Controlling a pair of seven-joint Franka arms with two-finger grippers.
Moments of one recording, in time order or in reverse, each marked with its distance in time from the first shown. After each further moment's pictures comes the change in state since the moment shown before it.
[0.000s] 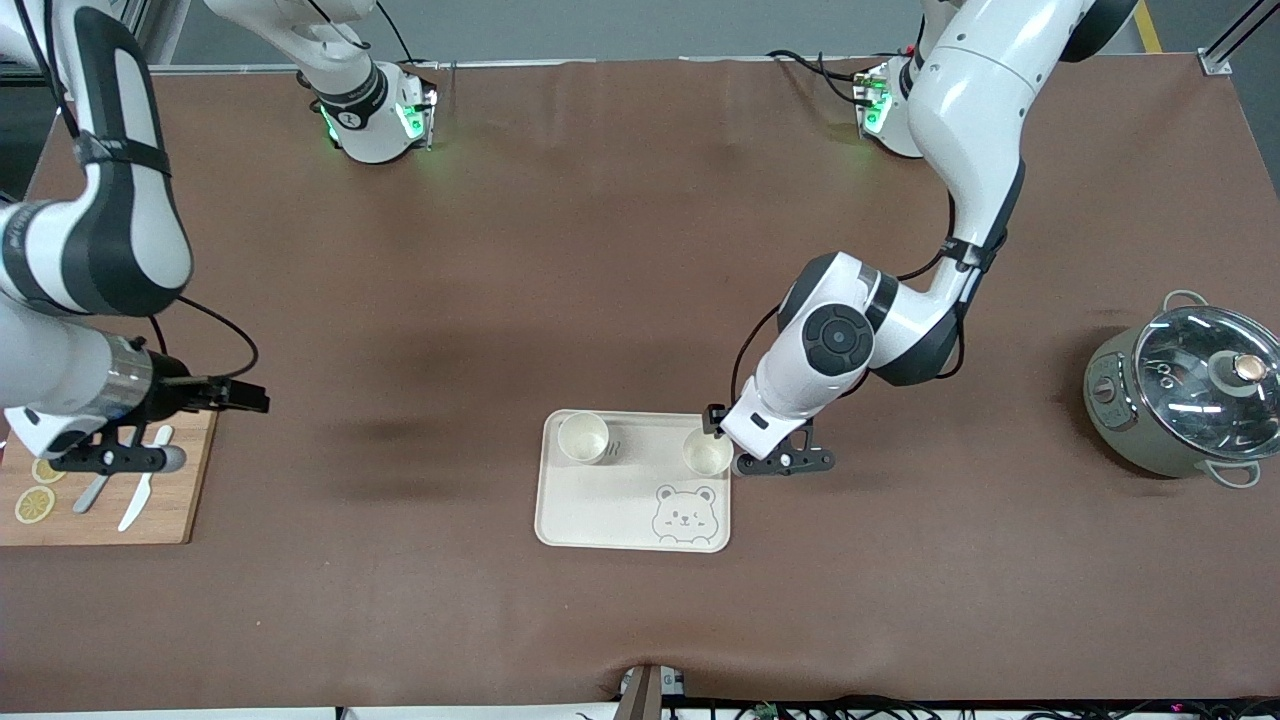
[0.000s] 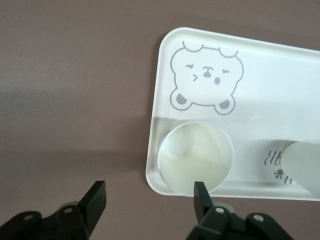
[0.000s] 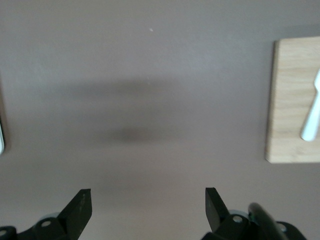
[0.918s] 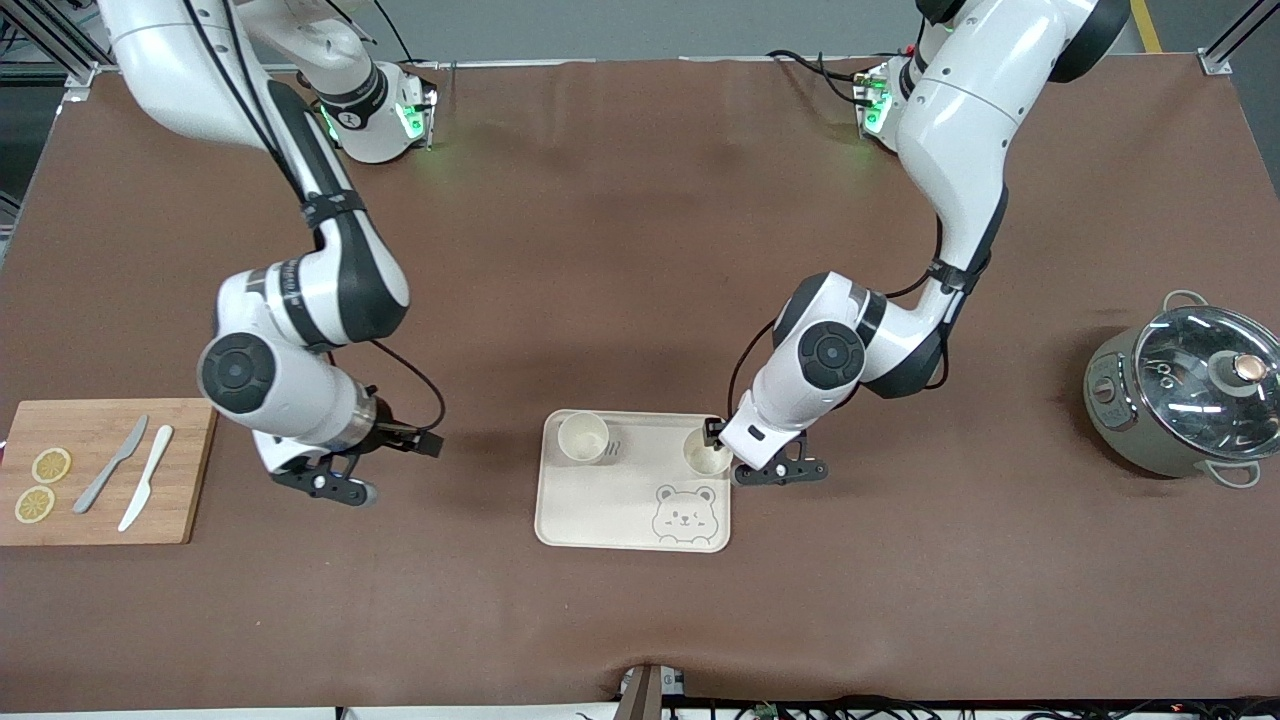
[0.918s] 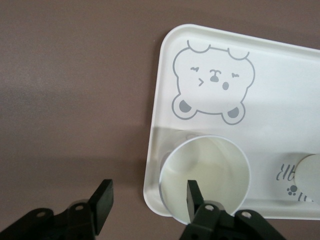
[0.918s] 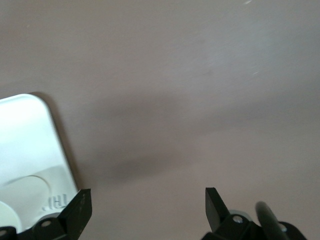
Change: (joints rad) left arm 0.000 0.056 0.002 0.001 0.000 0.069 0.000; right arm 0.290 0.164 0.007 0.001 0.006 0.239 0.535
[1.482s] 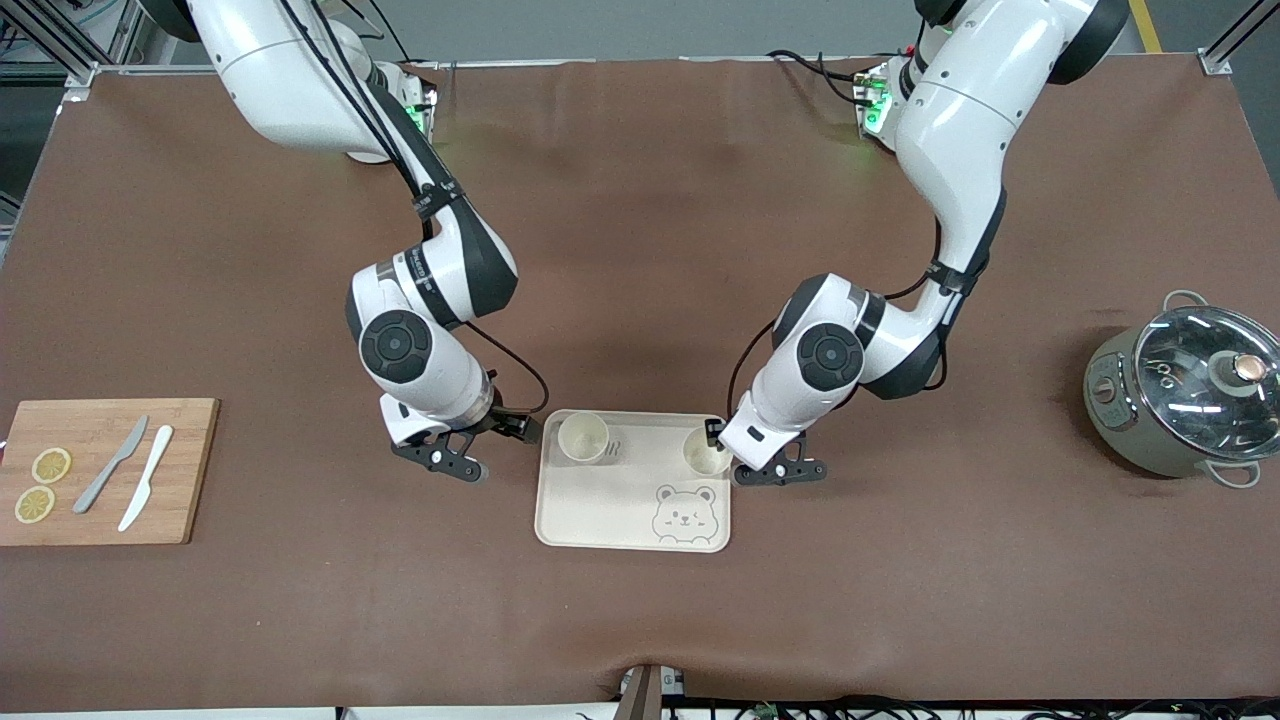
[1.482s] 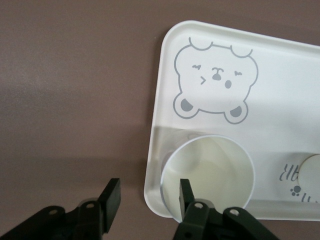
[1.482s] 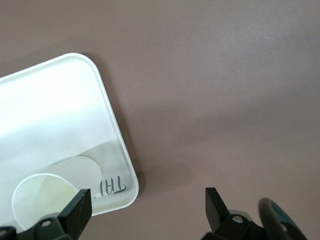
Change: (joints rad) left arm -0.001 0.008 0.000 0.000 0.001 0.001 0.000; right arm 0.149 0.063 0.000 0.001 0.002 0.095 0.199
